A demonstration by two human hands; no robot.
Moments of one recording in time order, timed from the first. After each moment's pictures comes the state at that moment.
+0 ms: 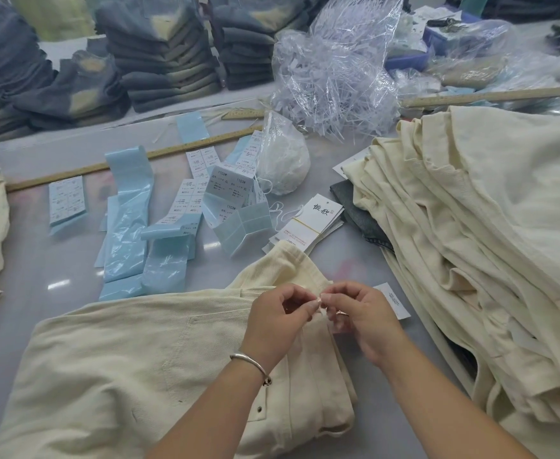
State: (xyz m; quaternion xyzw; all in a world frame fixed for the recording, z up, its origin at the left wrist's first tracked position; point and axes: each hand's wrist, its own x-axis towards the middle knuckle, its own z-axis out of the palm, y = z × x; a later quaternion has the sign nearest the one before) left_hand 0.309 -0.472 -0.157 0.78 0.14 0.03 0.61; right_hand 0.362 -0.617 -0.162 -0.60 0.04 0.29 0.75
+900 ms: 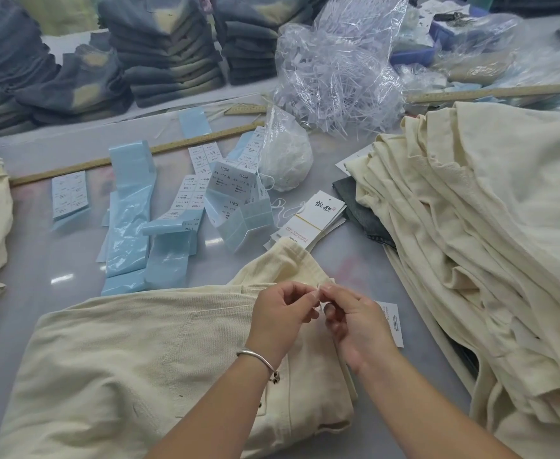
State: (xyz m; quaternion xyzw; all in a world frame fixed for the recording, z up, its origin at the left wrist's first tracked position) left_hand 0.311 -0.482 -0.150 0.68 0.22 0.02 0.70; right_hand 0.347 -0.594 -0.156 -0.48 0.21 0.25 0.81
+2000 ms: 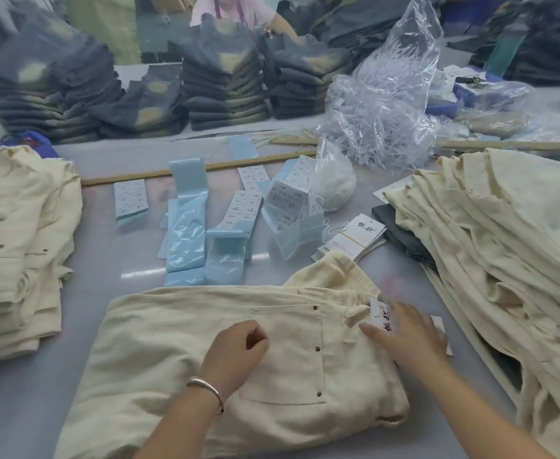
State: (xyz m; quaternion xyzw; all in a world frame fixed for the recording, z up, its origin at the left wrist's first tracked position) left_hand 0.199 -0.344 -0.162 0.89 0.21 -0.05 0.40; right_hand 0.327 -0.609 -0.179 -0.97 -0.03 0.15 0.17
